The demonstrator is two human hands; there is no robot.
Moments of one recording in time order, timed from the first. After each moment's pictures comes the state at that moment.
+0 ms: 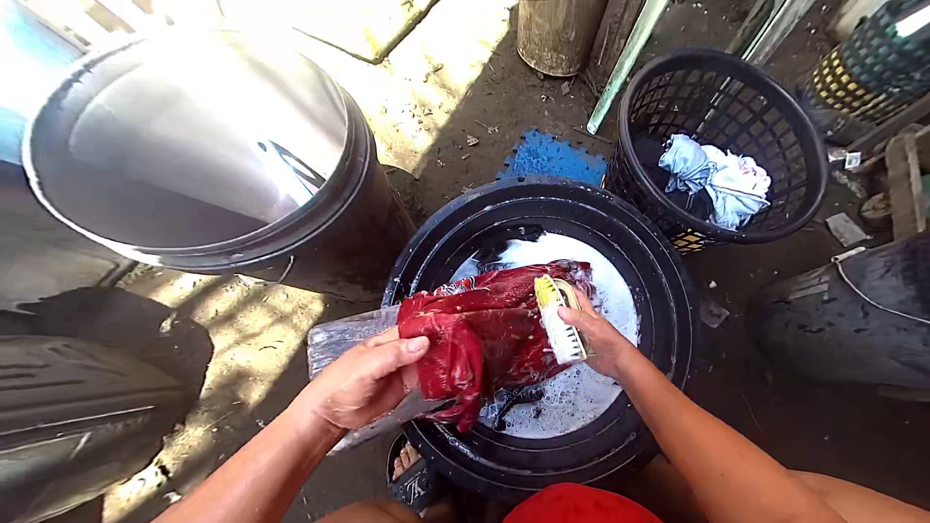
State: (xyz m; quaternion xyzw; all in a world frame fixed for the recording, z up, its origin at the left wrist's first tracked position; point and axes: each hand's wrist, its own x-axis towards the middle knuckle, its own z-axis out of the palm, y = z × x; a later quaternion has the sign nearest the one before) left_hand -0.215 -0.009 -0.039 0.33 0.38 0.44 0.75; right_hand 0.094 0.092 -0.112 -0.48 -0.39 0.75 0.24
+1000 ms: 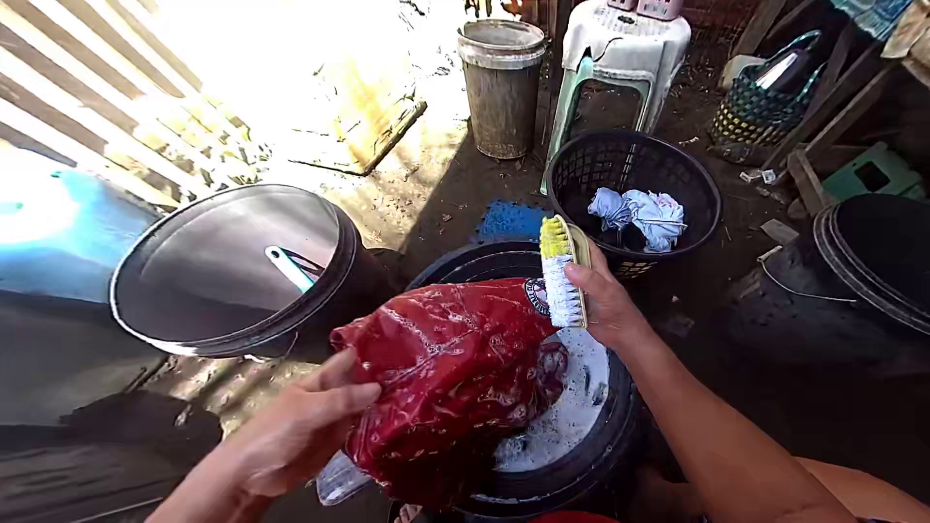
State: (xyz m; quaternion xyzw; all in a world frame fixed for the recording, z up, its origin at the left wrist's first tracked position) left_hand -0.205 -0.021 0.055 0.36 0.55 0.39 0.64; right_hand 0.128 0.120 0.013 -0.38 -0.45 0.65 0.47
